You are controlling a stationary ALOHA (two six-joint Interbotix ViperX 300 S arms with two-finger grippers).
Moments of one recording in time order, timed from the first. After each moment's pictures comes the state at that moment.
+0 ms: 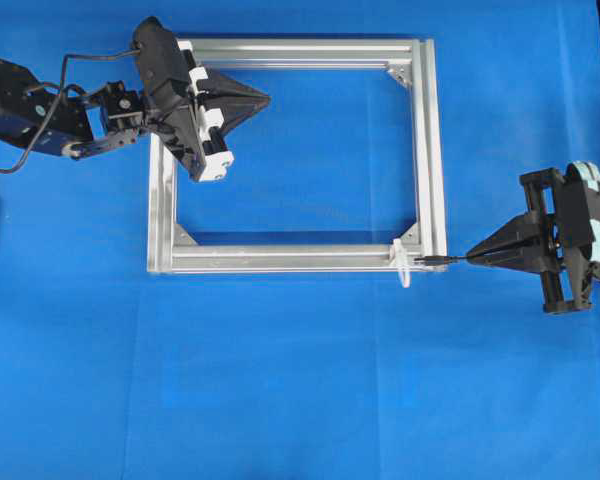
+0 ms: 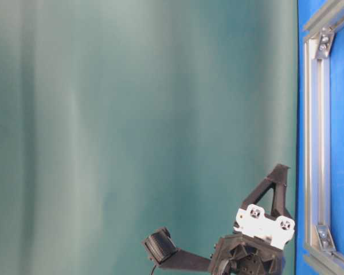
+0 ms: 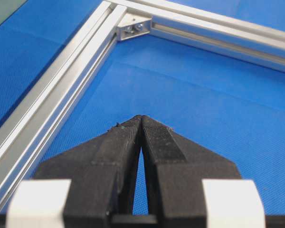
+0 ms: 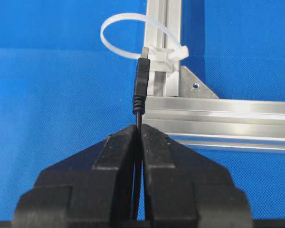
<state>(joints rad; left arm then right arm) 0.28 0.14 0.87 -0.09 -0.74 -0.01 0.17 -0.57 1.42 0.13 -0.35 0.13</state>
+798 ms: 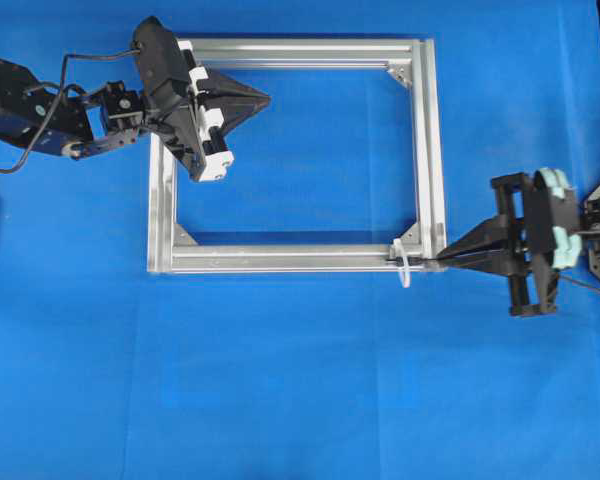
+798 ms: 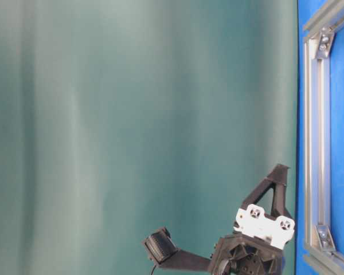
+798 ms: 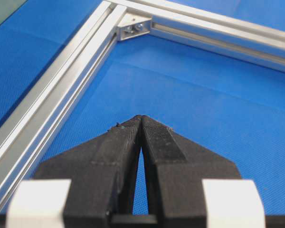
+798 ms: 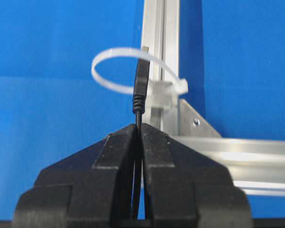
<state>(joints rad) 0.28 0.14 0.87 -0.09 -0.74 -0.01 0.17 -0.31 1.33 0.13 -0.54 0.13</state>
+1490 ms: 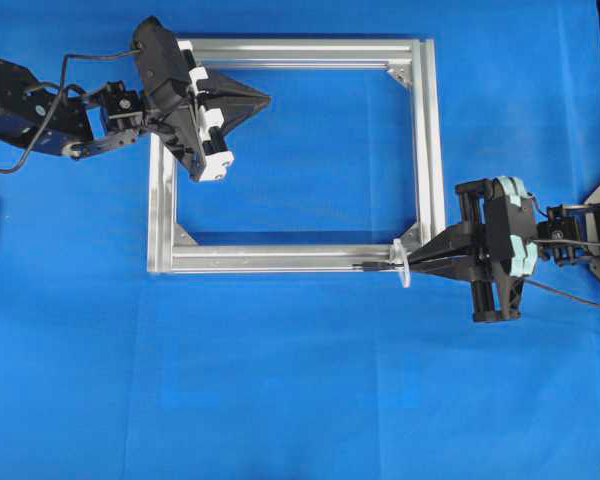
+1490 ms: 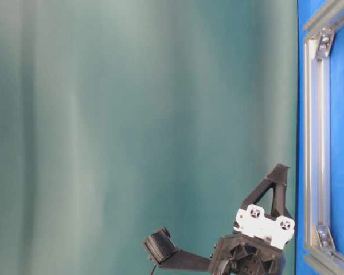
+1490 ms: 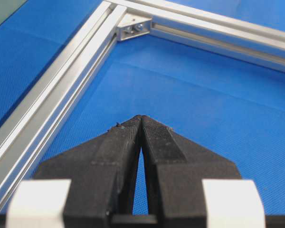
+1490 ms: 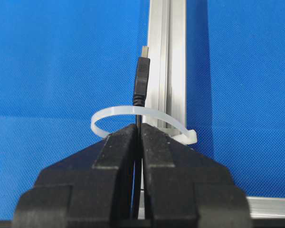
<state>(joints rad) 0.28 0.14 0.87 -0.09 -0.74 -0.01 0.17 -0.18 1.23 0.13 -0.57 0.13</state>
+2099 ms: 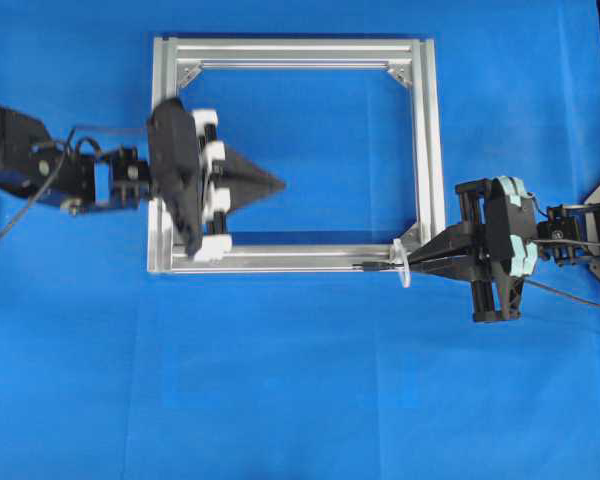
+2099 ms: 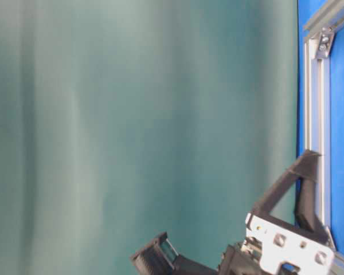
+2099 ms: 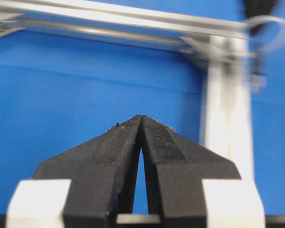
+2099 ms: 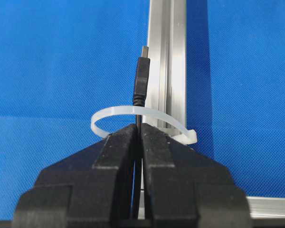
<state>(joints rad) 0.01 0.14 0.87 -0.09 -0.74 -0.02 0.17 -0.17 1.23 0.13 -0.57 0.13</state>
